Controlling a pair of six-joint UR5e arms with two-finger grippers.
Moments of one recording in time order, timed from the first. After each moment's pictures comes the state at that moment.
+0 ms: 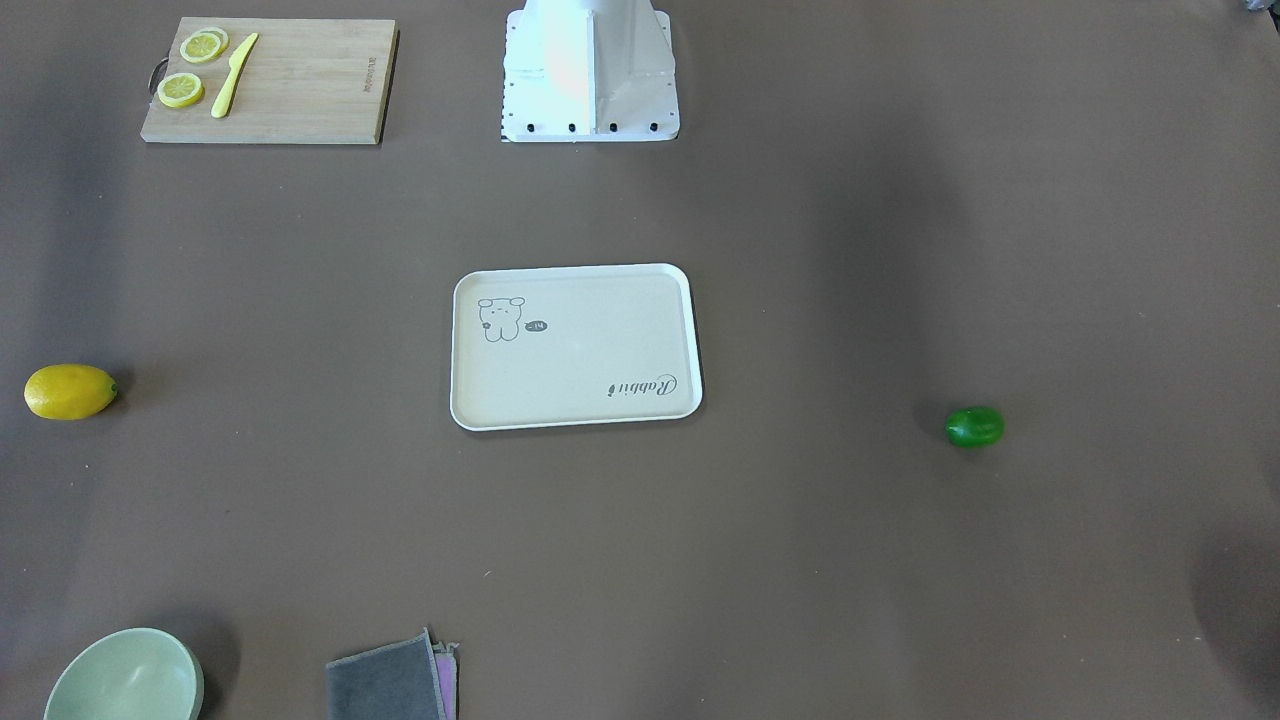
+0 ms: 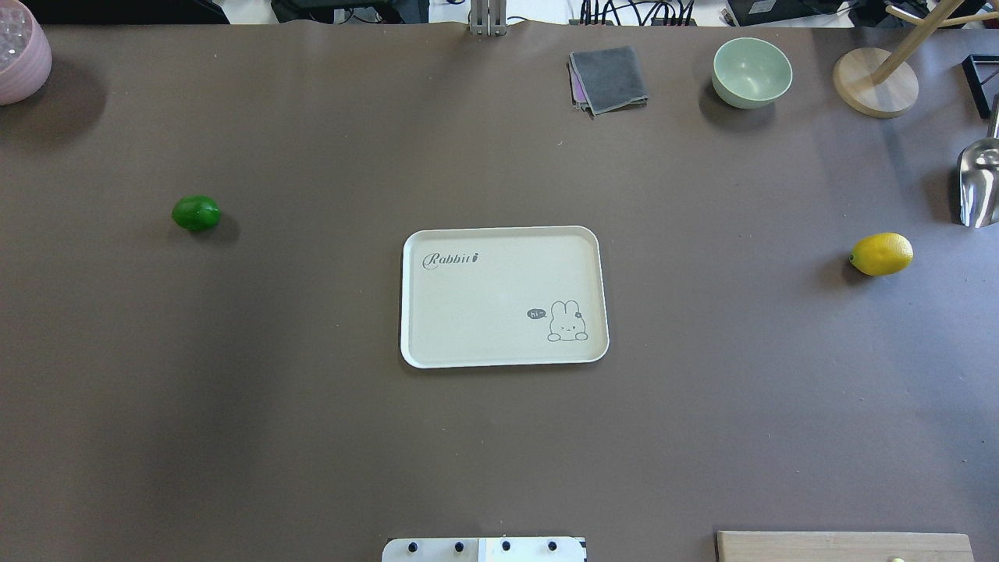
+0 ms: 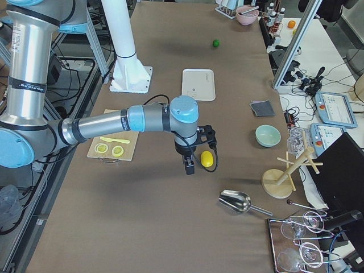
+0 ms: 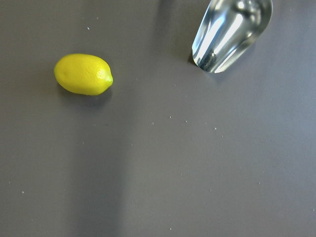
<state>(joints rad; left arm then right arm) -1.66 -1.49 -1.90 -1.58 -2.38 0.10 1.57 -1.73 2.01 -1.73 2.31 -0.20</state>
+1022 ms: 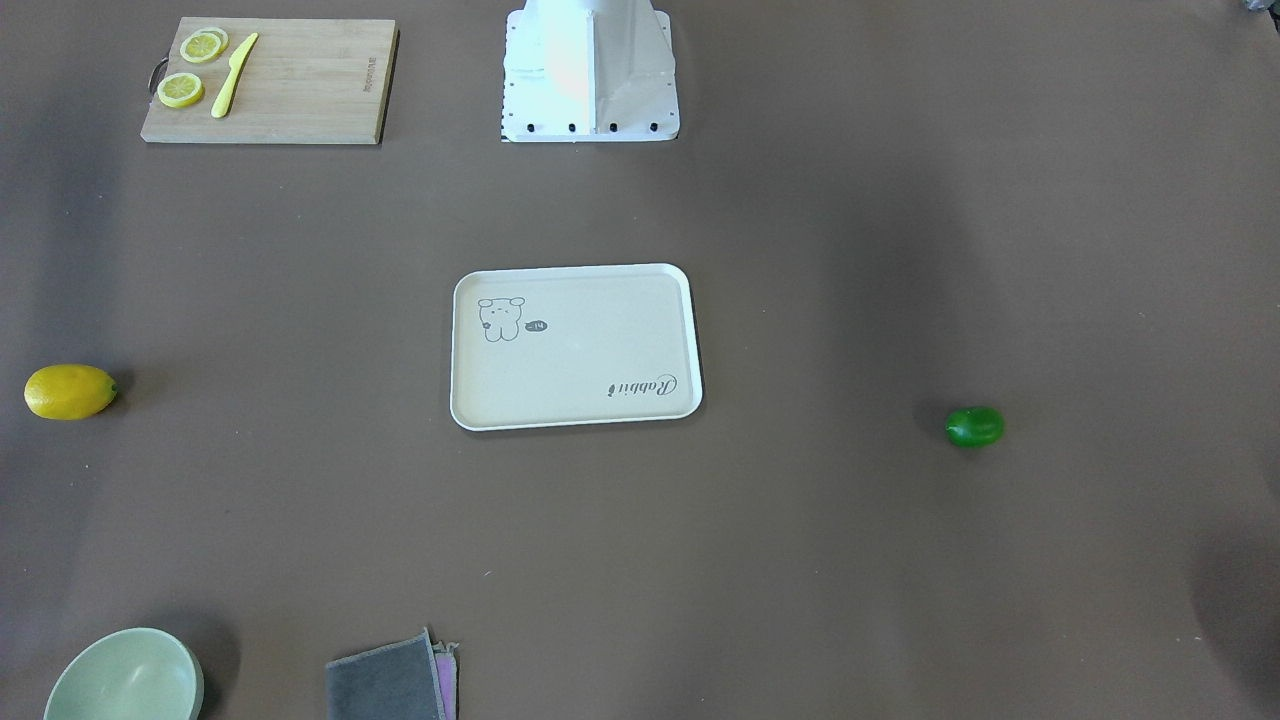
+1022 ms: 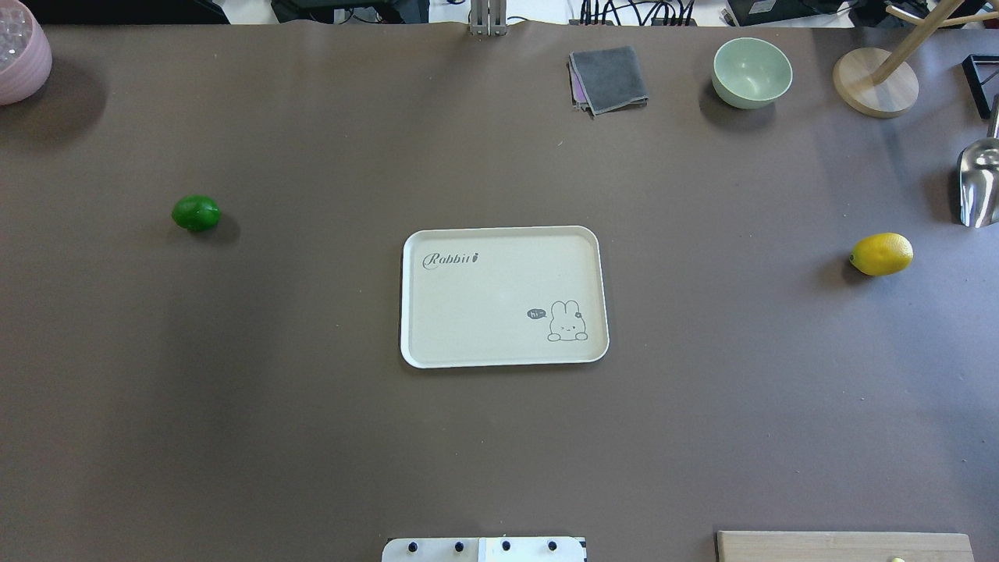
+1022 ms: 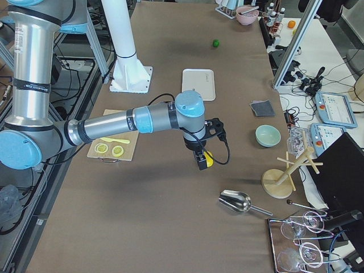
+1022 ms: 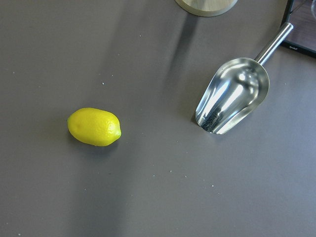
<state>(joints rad) -1.52 -1.65 -1.70 -2.00 -2.42 0.00 1.55 -1.71 1.97 -1.61 2.31 -0.16</state>
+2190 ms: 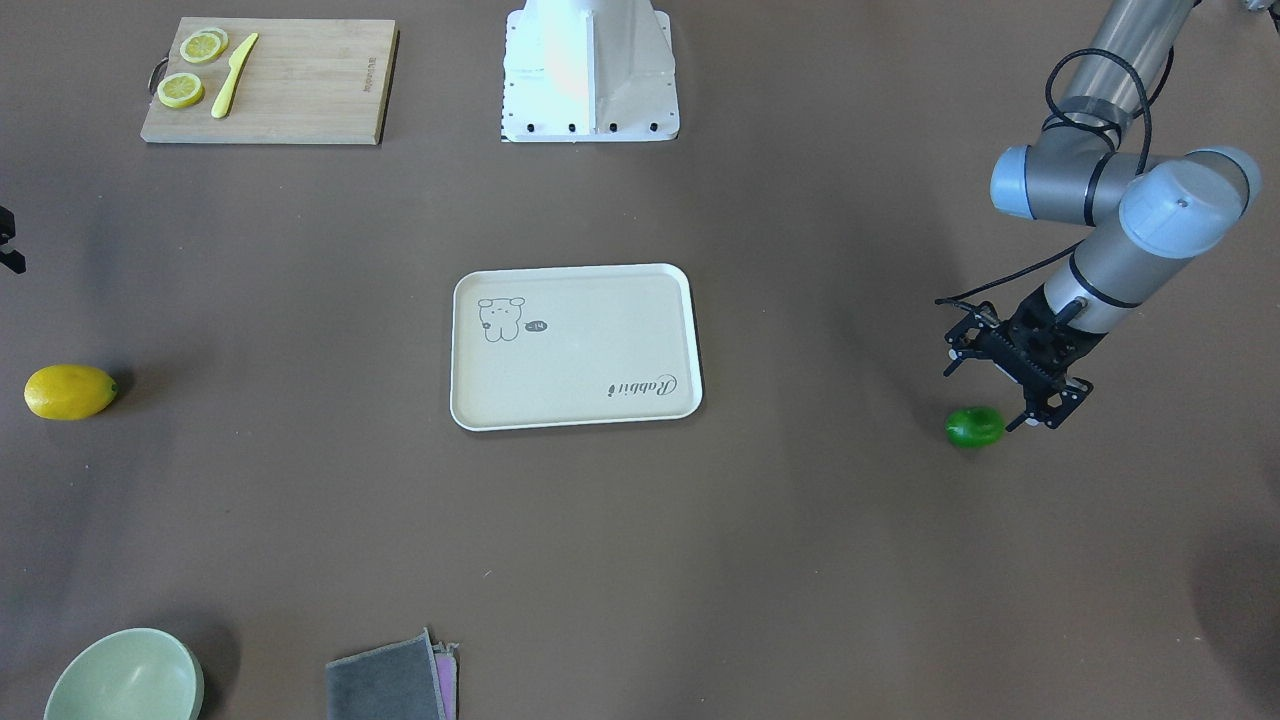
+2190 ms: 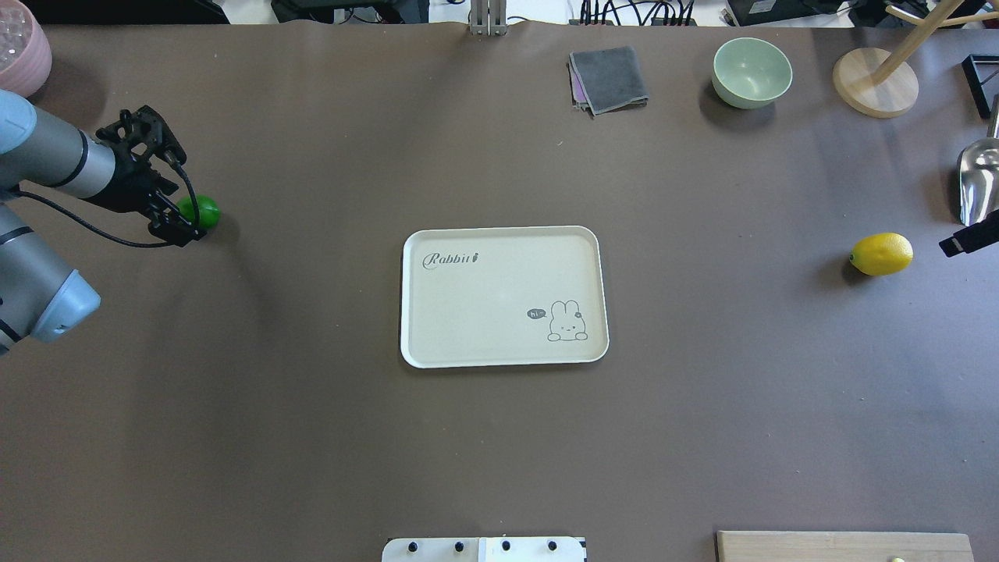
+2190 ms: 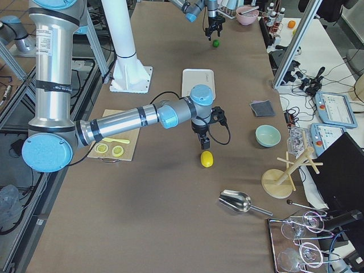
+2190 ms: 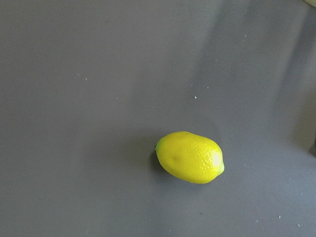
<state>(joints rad) -0.94 -1.83 -1.46 -2.25 -2.13 -0.02 1.24 -1.66 1.93 -1.44 2.31 0.13</state>
